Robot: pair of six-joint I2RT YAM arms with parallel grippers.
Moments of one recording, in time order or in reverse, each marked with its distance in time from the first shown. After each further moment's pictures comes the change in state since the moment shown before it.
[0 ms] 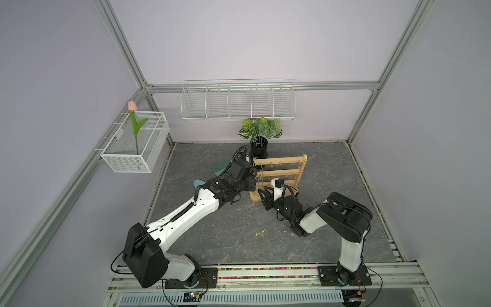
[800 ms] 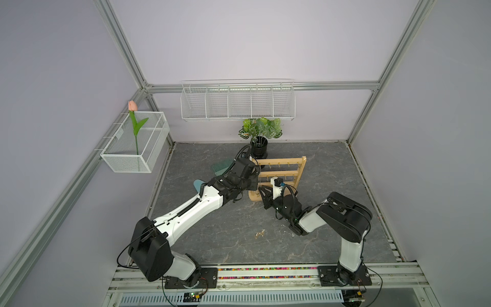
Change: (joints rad) left arm 0.000 0.068 0.026 0.021 0.001 0.040; right arm 0.001 0.005 0.030 -0.001 -0.002 0.000
